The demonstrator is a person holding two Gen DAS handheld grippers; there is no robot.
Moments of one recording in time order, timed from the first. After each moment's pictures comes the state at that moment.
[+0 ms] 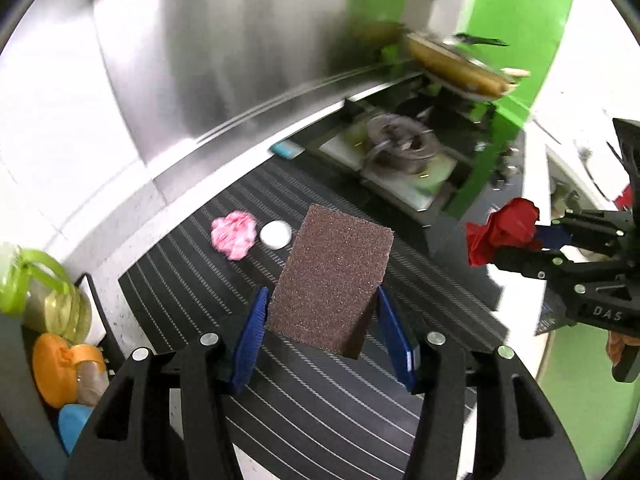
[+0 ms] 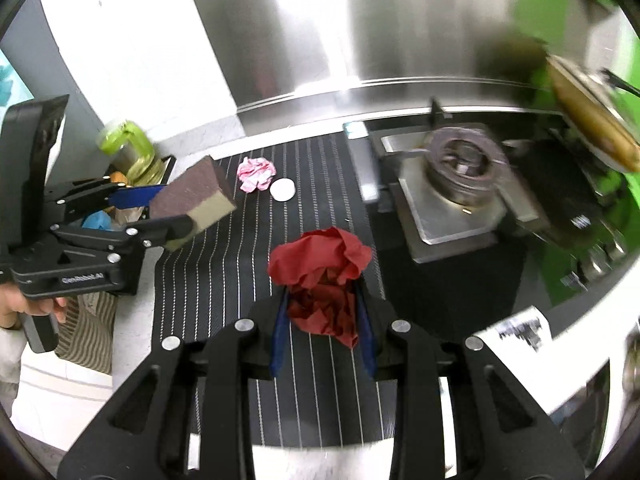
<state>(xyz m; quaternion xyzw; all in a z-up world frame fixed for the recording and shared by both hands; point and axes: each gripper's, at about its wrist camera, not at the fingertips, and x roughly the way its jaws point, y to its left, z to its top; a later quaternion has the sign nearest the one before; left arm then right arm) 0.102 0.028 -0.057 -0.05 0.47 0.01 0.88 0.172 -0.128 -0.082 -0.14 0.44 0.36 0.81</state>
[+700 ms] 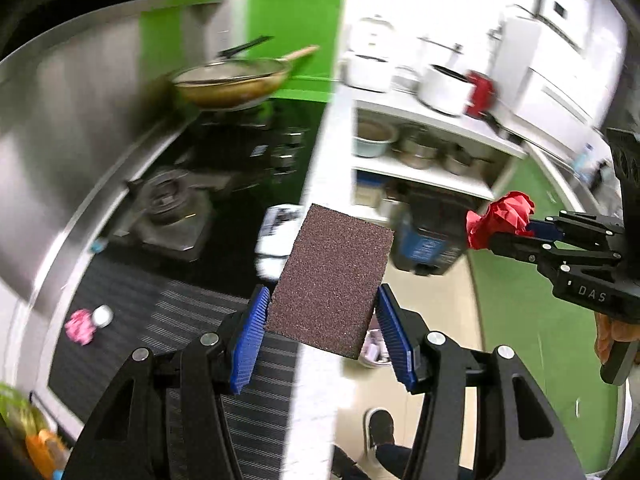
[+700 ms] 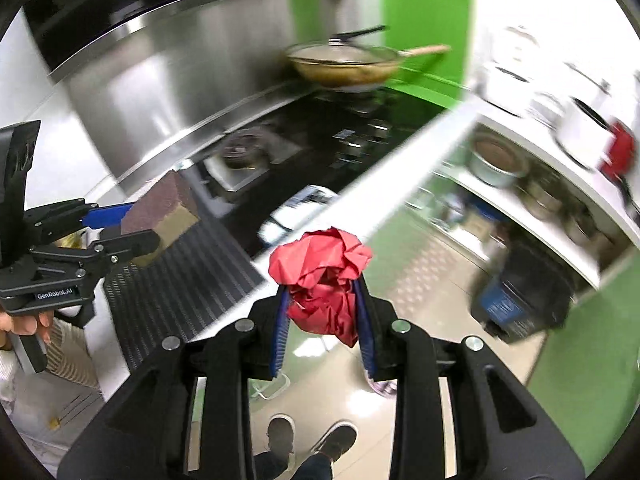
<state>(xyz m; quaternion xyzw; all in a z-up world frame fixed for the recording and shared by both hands) 0.048 -0.178 0.003 0.07 0.42 -0.26 0.87 -0.005 -0.357 -0.022 -0.01 0.40 0.06 0.91</state>
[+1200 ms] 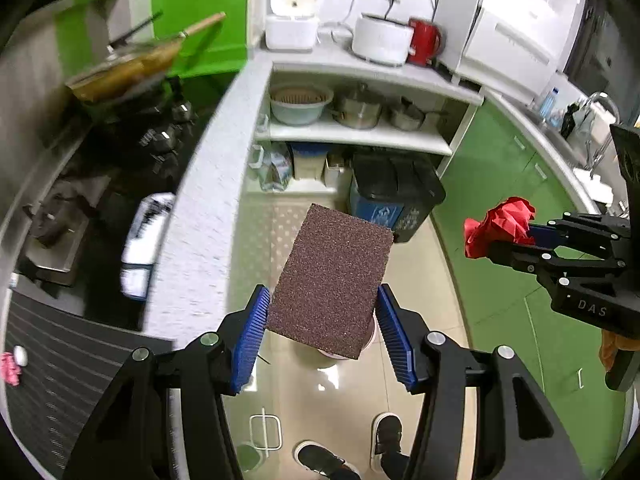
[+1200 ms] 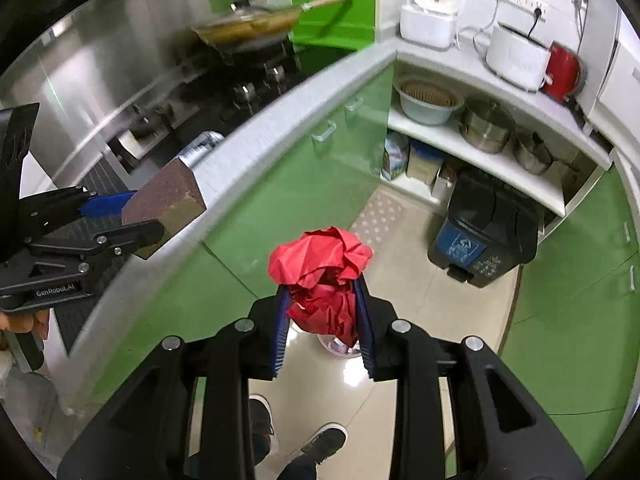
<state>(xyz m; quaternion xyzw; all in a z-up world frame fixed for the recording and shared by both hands) 0.060 -0.321 -0.097 0.11 0.45 -0.33 0.82 -0.032 -0.475 -0.111 0.03 0.45 -0.02 0.89</state>
